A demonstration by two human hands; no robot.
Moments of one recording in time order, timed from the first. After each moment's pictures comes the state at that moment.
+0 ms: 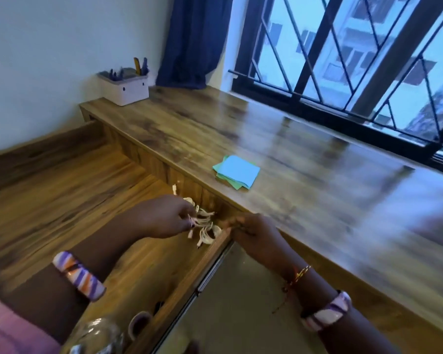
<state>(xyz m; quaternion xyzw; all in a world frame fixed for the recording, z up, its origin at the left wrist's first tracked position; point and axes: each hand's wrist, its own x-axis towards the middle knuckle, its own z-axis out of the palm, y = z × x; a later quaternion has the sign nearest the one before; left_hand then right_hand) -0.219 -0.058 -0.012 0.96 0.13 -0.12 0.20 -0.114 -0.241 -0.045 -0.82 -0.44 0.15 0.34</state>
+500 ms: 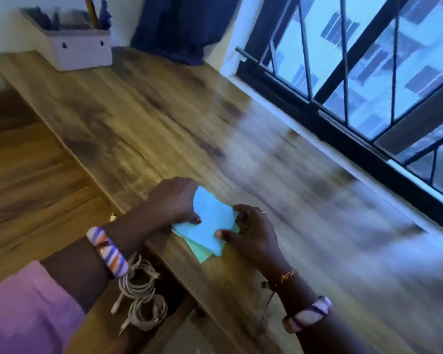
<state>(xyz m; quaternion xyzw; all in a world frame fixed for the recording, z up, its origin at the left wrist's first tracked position) 0.012 -0.007 -0.051 0.93 0.28 -0.09 0.23 0.098 -0.170 -0.074 -0.88 -0.32 0.14 0.31</state>
